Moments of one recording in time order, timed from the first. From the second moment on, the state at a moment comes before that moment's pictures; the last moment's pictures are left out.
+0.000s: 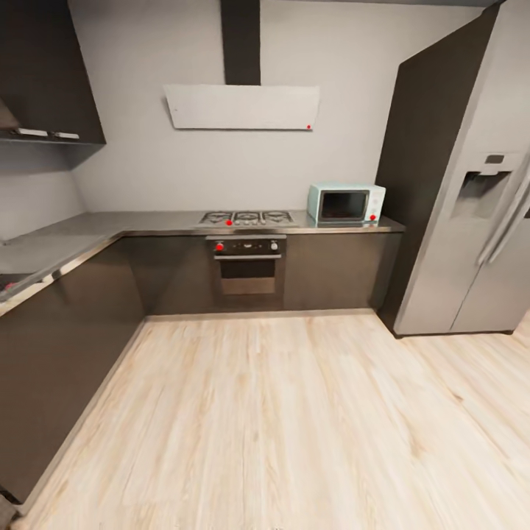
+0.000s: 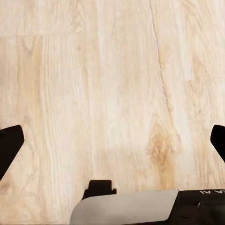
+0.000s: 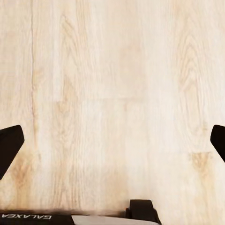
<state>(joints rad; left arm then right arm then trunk) 0.00 0.00 -0.01 -0.31 -0.01 -0.41 0.00 0.06 0.04 0.01 -0.74 0.01 -0.03 0.01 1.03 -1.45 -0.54</state>
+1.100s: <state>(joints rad) 0.00 0.00 -0.01 -0.31 -0.01 -0.41 0.00 0.06 0.04 0.01 -0.74 0.01 -0.03 0.01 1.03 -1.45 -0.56</state>
